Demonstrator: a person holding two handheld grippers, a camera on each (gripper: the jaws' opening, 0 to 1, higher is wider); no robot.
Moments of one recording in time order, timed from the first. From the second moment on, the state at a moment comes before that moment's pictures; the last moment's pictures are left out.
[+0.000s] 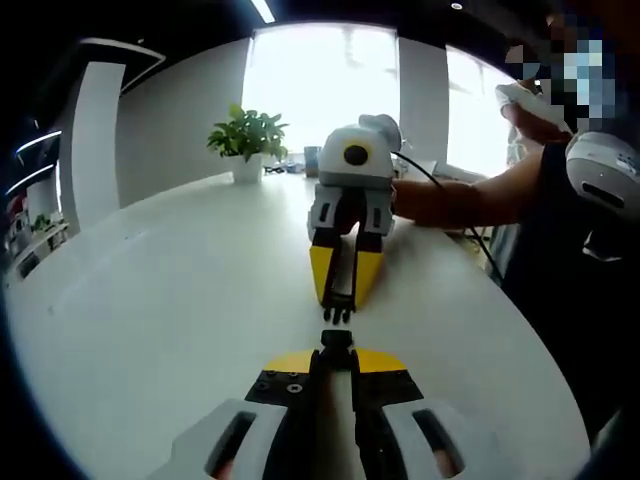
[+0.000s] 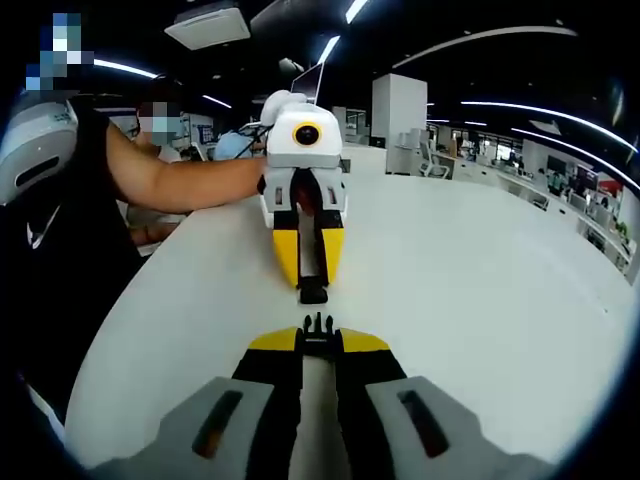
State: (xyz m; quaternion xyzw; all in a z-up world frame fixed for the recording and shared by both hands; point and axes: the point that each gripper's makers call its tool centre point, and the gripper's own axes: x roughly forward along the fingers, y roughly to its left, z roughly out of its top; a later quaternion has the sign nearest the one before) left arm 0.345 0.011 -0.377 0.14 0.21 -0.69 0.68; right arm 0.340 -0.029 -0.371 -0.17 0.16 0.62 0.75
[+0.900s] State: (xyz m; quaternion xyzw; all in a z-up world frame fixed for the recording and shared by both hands) left arm 0.343 0.008 -0.377 0.14 0.21 -0.69 0.67; right arm 0.337 -0.024 -0.371 -0.17 0.16 0.63 0.74
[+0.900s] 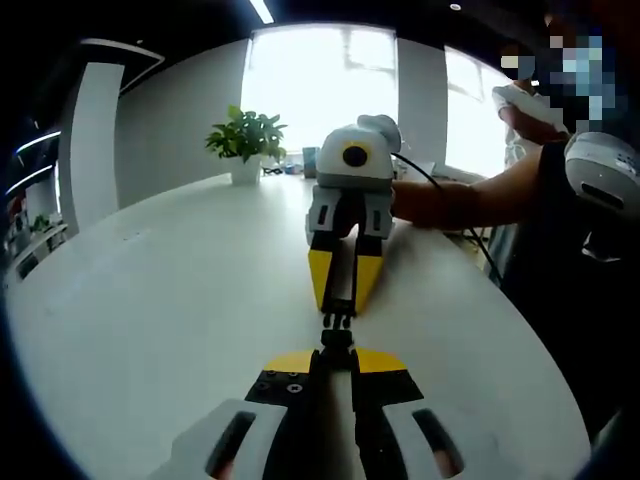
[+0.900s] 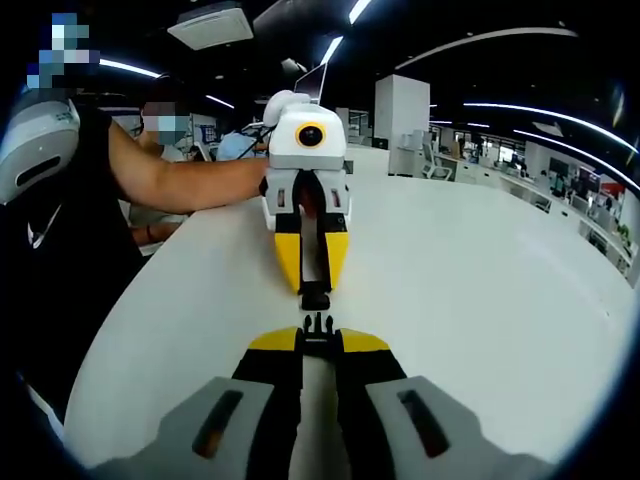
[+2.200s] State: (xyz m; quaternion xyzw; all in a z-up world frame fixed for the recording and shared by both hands) left arm 0.342 0.006 -0.377 0.14 0.20 -0.70 0.67; right arm 0.338 -0.020 -0.371 -0.17 0.15 0.63 0.74
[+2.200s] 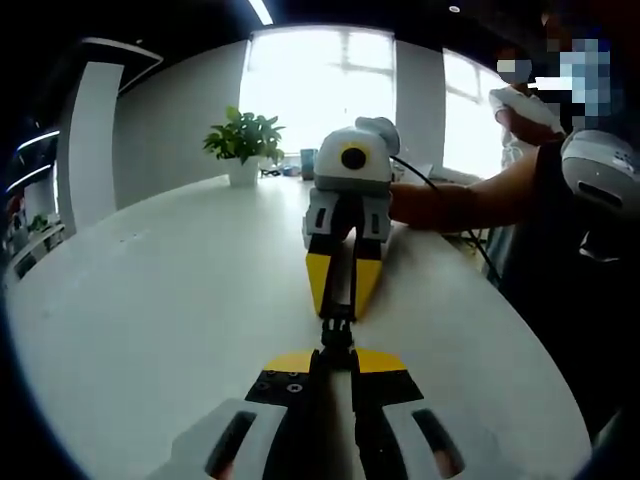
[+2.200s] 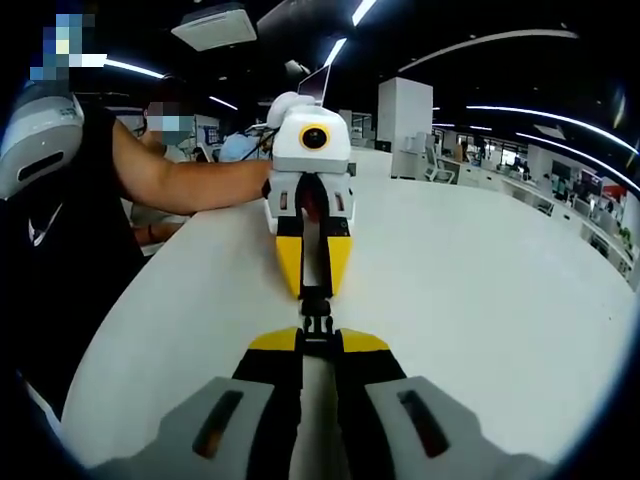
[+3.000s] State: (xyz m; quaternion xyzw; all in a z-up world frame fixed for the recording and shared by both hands) left arm 0.342 0.003 -0.377 0.14 0.20 -0.70 0.67; right arm 0.336 -0.018 -0.371 -0.17 0.14 0.64 0.74
